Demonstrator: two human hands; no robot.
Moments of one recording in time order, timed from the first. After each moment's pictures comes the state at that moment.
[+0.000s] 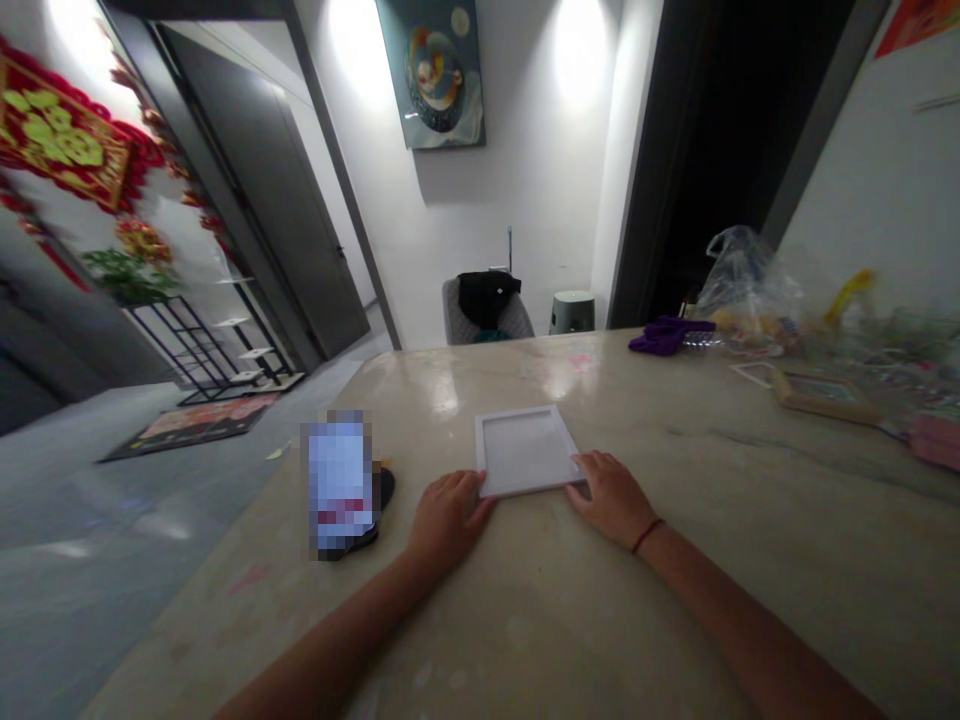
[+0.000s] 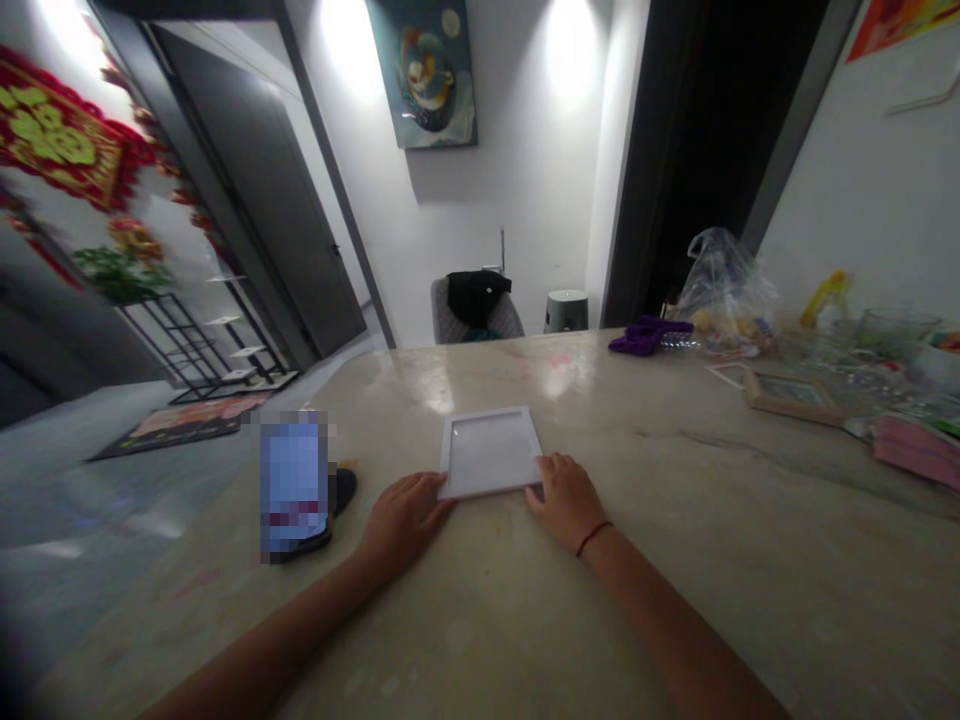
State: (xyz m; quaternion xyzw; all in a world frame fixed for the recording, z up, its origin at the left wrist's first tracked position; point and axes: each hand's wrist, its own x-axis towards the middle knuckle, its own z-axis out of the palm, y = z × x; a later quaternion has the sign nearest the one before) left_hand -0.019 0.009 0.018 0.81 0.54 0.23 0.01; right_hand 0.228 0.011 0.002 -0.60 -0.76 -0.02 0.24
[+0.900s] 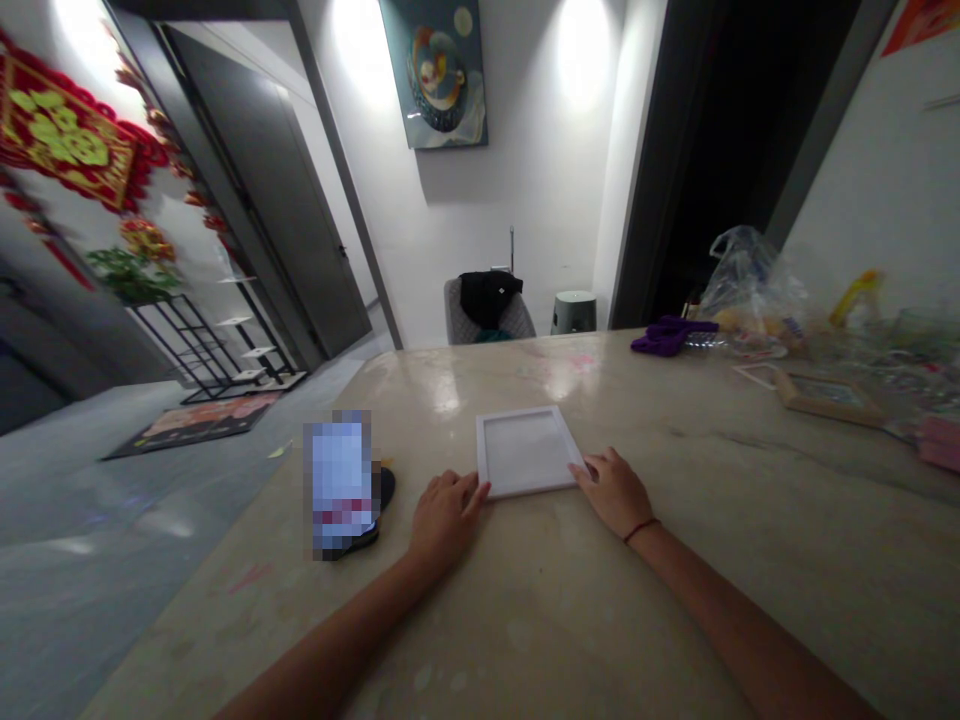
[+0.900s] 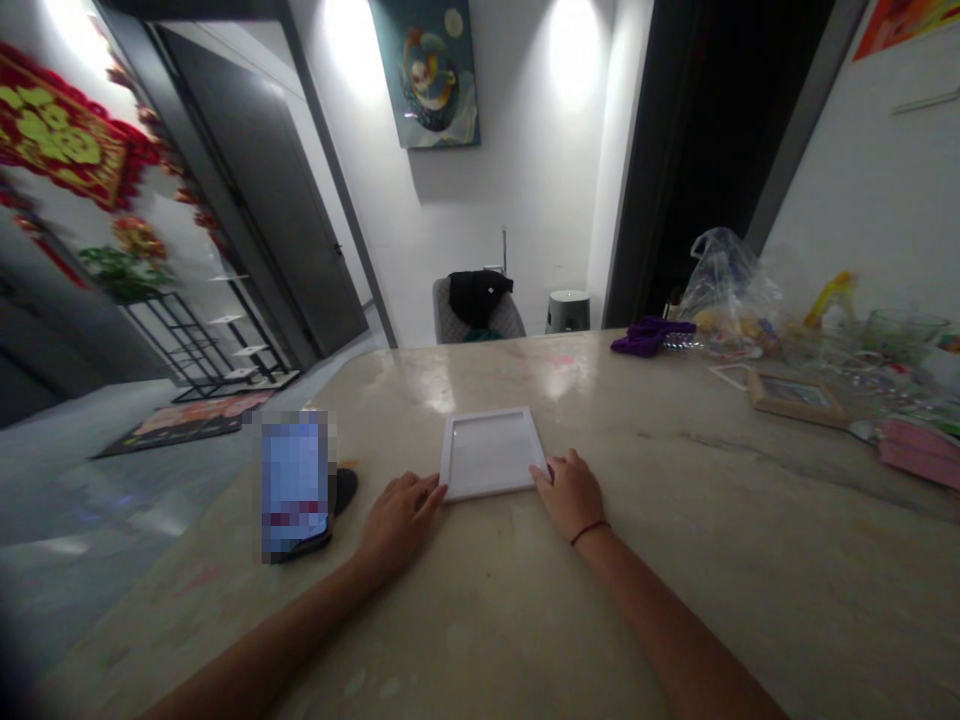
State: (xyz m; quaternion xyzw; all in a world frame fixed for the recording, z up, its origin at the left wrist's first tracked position) left_hand -0.018 0.012 0.020 0.76 0.62 0.20 0.05; right_hand 0.229 0.023 -0.004 -0.69 -0.66 0.05 0.29
